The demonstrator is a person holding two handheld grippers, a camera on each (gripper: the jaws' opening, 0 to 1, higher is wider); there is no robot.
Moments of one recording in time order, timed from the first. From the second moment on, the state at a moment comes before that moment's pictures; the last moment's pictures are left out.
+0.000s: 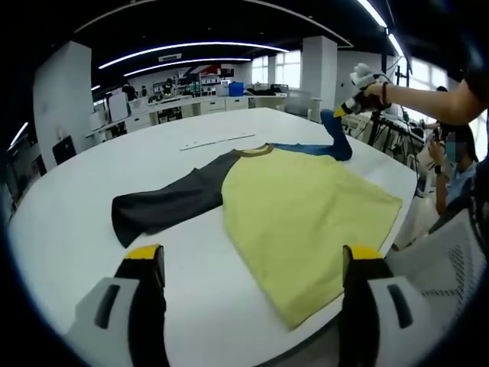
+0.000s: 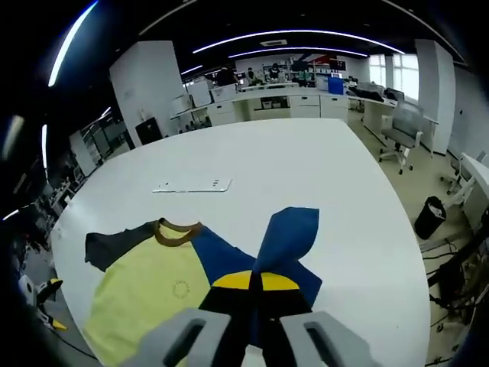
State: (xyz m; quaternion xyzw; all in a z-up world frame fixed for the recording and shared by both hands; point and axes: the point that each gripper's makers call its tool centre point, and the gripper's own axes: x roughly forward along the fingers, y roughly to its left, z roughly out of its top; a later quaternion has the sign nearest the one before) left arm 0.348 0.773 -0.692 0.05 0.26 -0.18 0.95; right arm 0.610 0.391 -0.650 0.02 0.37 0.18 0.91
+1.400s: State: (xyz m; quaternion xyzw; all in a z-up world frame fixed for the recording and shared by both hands) left arm 0.342 0.778 -0.690 0.03 0.26 -0.17 0.95; right arm 0.607 0.514 -0.649 -0.01 0.36 0.30 0.89
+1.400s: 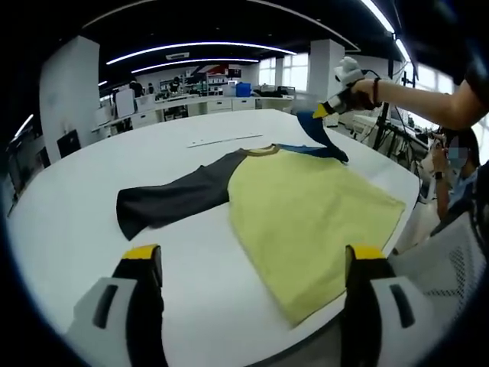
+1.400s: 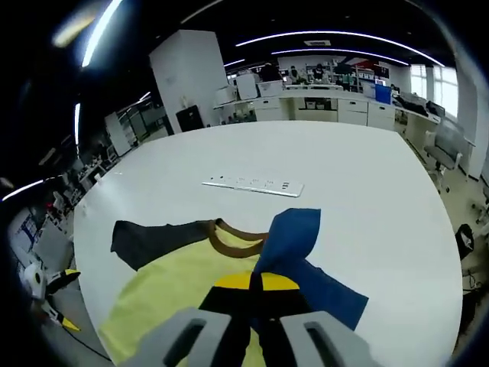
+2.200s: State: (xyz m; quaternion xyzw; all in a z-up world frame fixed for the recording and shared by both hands) left arm 0.347 0.777 -0.688 0.01 0.25 -0.17 0.95; right arm 0.600 0.584 -0.654 -0.06 0.33 0.36 0.87
